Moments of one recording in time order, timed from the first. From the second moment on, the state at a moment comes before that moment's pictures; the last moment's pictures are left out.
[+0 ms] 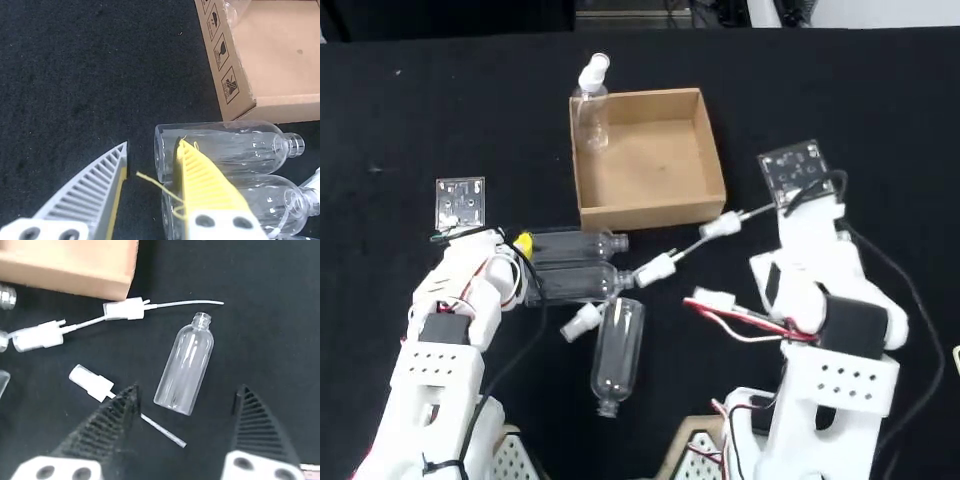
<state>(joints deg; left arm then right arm) -1.9 -58.6 77.2 27.5 3.9 12.2 -56.7 37.9 83.1 29.6</state>
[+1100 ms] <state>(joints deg) -1.9 -58.6 78.5 27.5 3.9 -6.5 -8.1 46.1 66.2 45.5</state>
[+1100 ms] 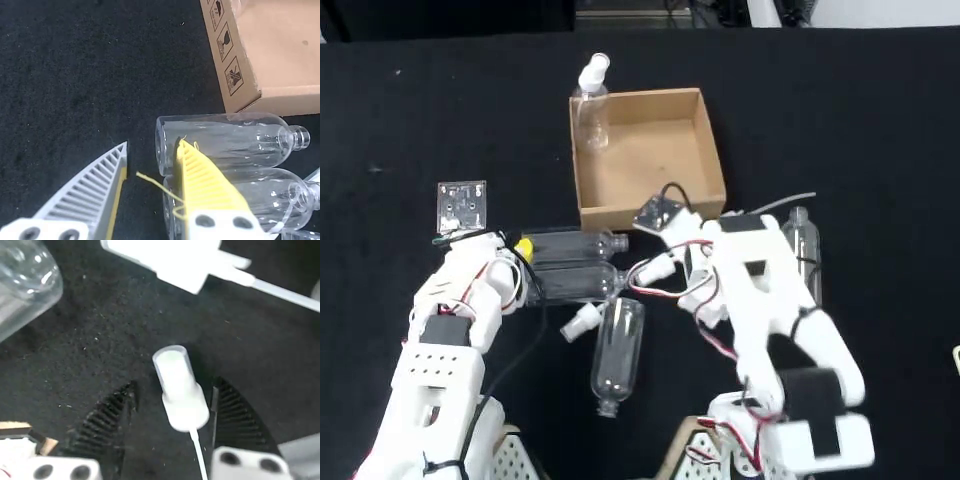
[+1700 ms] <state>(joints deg) -1.9 -58.6 78.5 27.5 3.9 -1.9 -18.2 26.7 80.1 23.4</state>
